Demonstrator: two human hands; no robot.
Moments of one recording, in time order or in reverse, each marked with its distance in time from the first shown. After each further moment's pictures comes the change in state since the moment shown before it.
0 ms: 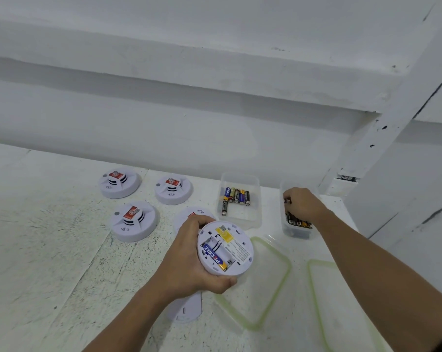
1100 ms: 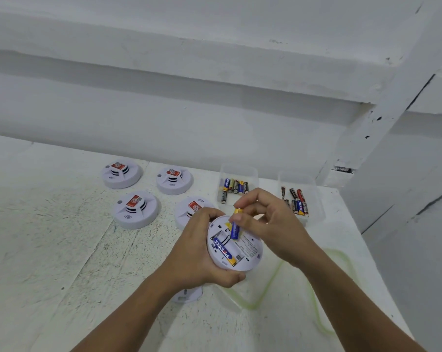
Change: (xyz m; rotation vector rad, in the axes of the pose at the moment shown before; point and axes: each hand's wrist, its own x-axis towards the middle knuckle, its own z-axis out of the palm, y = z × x) left_hand -0.010 0.008 0.012 0.077 -0.043 0.088; right_hand -0.160 -0.113 -0.012 0.945 -0.040 -0.310
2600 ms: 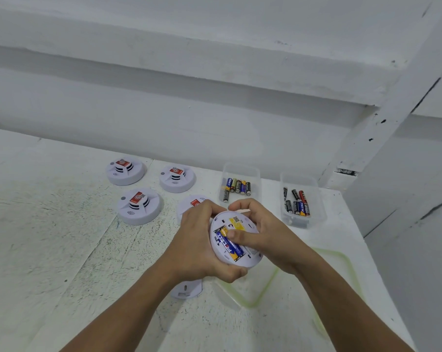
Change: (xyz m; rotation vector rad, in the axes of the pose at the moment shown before) left_hand 0.002 0.010 -0.005 0.123 0.036 -0.039; right_hand 0.002 0.022 0.006 0.224 -0.218 0.199
